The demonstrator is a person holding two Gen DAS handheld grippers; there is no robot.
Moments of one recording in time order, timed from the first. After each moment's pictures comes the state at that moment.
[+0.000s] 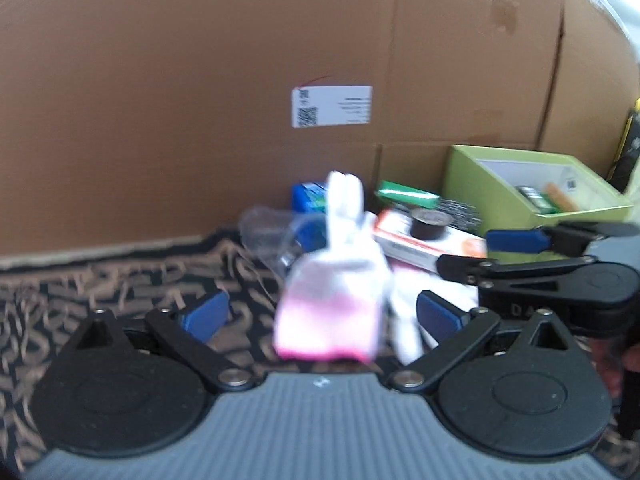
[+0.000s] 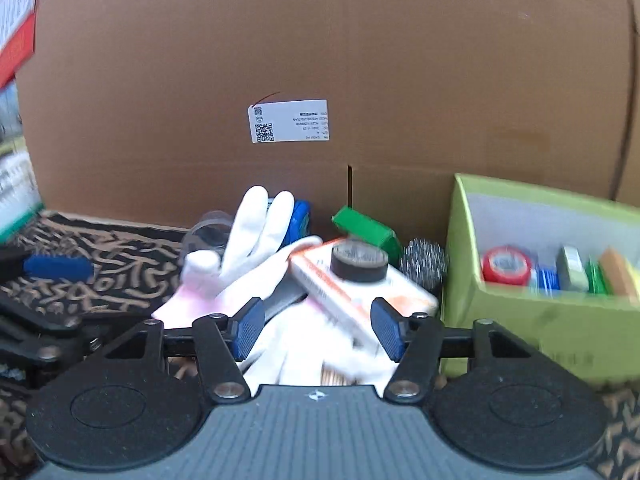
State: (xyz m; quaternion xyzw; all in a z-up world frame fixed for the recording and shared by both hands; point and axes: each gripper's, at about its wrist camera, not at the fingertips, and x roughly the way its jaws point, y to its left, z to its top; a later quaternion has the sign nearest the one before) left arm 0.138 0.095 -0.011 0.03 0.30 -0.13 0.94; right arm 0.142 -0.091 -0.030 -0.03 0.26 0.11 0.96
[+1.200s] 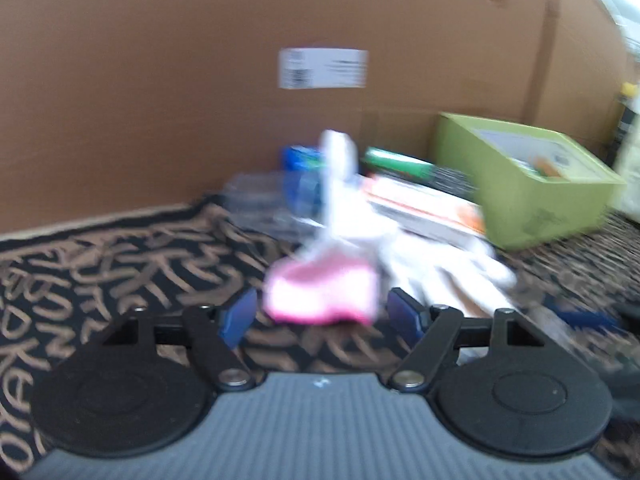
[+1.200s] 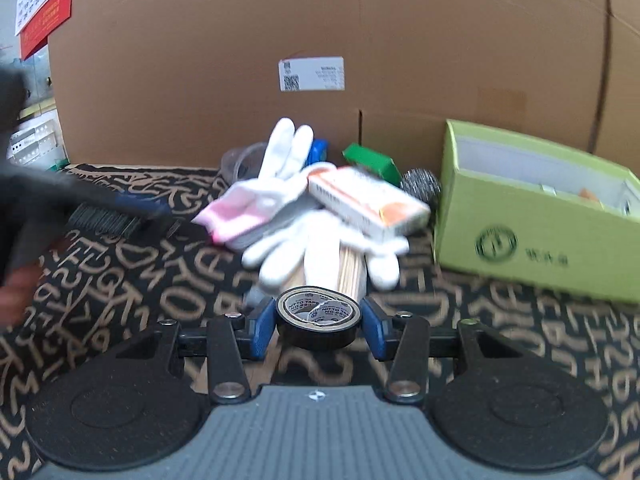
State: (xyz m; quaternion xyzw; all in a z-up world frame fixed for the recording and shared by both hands) left arm 0.138 0.101 -0.041 0.03 0.33 -0.14 0.93; right arm 0.053 -0.107 -0.058 -0.03 0.29 0.13 0.95
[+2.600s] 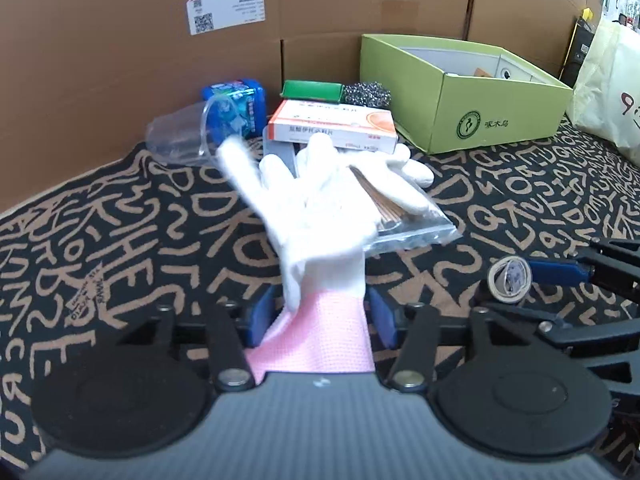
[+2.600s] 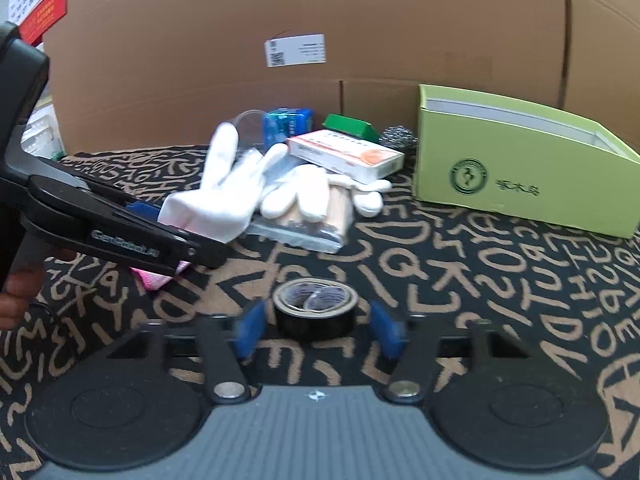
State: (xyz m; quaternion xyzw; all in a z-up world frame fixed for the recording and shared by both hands) left arm 0.077 0.058 -0.051 0.09 0.39 -0.20 0.89; right arm 0.014 -0.113 -0.082 -0.01 0.30 0.11 0.95
